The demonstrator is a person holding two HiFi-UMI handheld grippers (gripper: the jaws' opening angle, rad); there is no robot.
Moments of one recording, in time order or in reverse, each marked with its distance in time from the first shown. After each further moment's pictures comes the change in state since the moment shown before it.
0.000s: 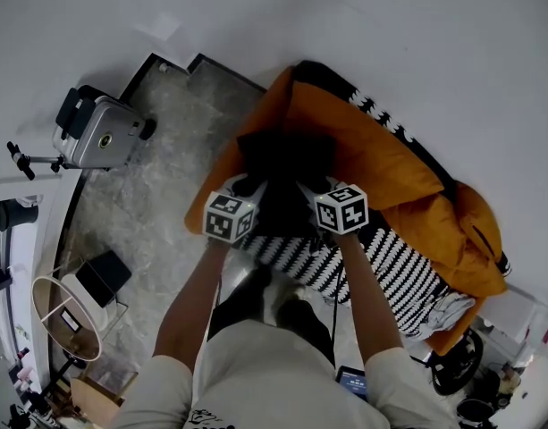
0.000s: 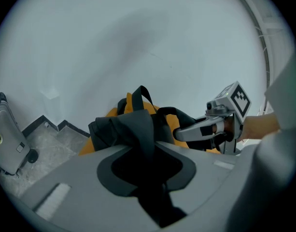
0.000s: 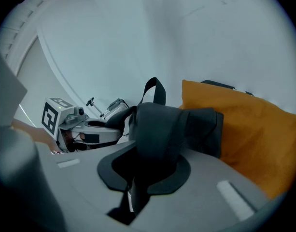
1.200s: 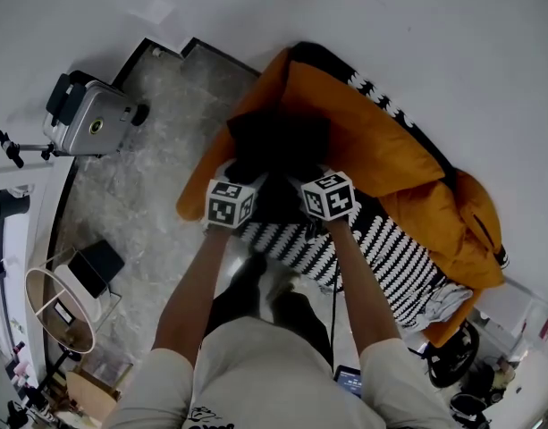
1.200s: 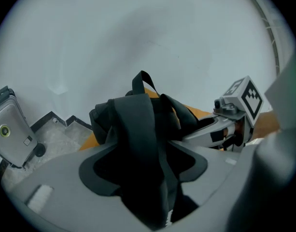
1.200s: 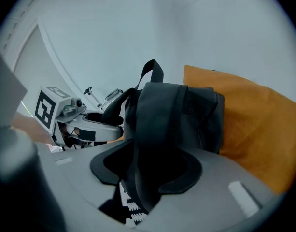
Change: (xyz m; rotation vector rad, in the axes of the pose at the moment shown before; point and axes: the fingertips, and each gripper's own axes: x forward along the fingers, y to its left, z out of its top) left arm 0.019 0.020 -0.037 -0.014 0.029 0.100; right arm 0.032 -0.009 -0.039 -0.054 0.072 -0.027
